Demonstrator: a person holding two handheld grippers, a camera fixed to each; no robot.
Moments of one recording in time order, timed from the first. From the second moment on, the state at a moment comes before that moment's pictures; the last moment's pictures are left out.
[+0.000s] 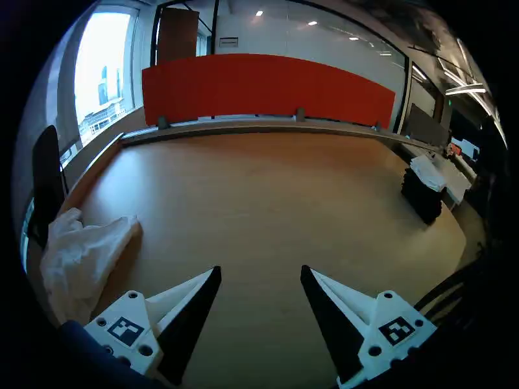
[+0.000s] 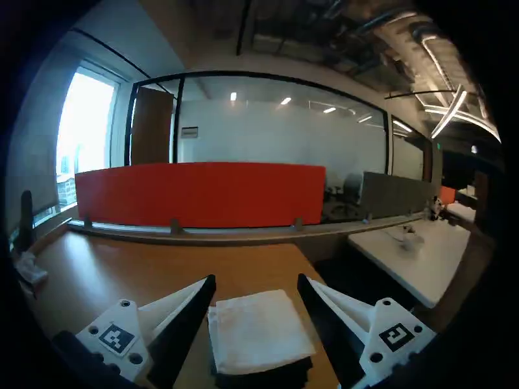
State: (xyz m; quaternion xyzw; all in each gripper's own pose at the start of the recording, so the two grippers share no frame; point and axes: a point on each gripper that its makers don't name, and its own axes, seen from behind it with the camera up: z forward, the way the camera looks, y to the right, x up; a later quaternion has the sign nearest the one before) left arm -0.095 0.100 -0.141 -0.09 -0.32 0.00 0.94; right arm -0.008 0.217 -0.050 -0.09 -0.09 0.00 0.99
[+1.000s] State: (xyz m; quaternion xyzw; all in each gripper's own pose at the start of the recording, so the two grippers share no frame) left arm 0.016 0.053 -0.049 -0.05 -0.16 -0.03 0.99; right arm 0.023 0.148 -0.033 -0.05 -0.07 0.01 1.00
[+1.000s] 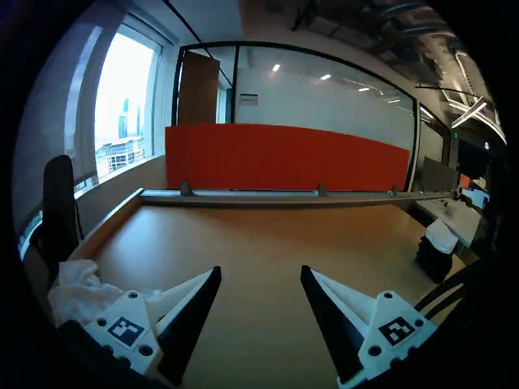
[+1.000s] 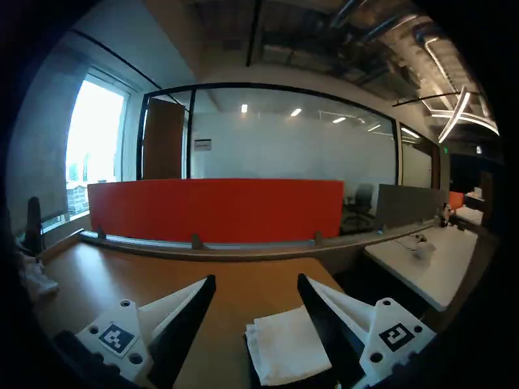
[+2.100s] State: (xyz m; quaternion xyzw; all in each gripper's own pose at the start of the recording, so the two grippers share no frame) left arm 0.085 0.033 0.001 -0.03 -0.05 -0.04 1.00; right arm 0.059 0.010 0.014 0.01 -0.03 0.02 1.00
